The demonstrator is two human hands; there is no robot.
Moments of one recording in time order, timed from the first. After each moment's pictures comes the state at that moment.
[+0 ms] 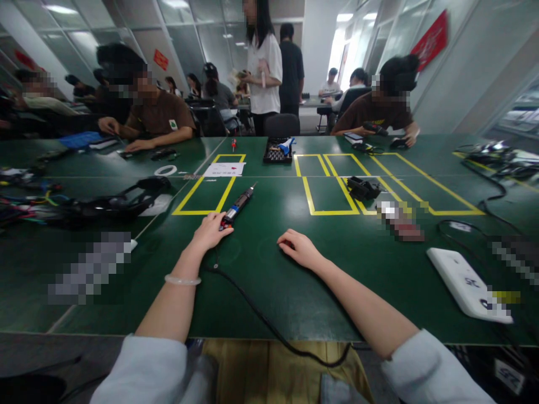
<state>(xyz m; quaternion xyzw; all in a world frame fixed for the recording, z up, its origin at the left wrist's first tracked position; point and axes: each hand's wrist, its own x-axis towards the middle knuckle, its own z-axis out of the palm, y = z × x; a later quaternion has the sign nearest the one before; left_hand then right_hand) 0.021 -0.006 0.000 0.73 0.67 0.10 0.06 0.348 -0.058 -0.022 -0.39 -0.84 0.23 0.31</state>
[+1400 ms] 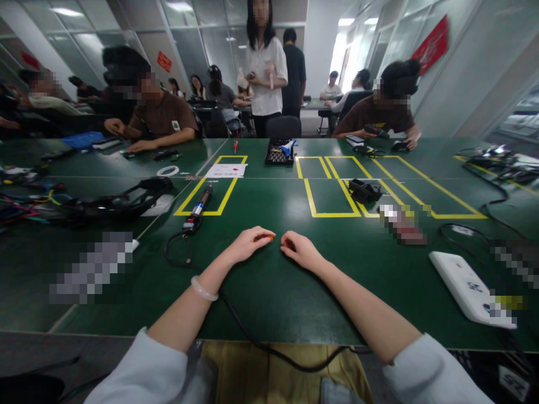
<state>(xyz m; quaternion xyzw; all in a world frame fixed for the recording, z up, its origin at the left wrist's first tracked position) 0.119 -0.042 0.012 0.80 0.44 0.24 0.33 0.345 -0.056 -0.022 -0.40 -0.83 0.25 0.31</state>
